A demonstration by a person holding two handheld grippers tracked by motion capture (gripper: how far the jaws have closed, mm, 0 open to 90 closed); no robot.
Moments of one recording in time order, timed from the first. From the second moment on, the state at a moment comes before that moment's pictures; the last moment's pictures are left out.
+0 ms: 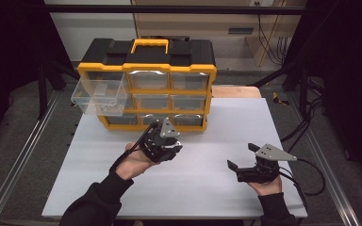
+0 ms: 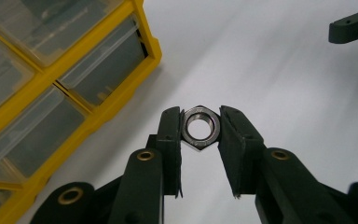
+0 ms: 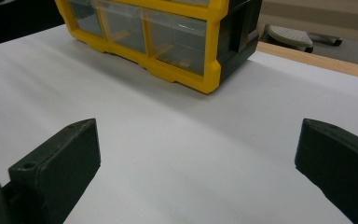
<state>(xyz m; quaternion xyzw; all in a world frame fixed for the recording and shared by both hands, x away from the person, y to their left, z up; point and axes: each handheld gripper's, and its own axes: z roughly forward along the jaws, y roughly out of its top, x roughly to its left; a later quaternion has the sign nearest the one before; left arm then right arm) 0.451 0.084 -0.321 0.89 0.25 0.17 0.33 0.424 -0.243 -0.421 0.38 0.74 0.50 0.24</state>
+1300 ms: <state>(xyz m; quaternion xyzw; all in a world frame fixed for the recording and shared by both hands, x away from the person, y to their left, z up) 0.456 0.140 -0.204 0.87 0.28 0.19 0.36 0.424 -0.242 -0.421 0.38 0.74 0.50 0.24</state>
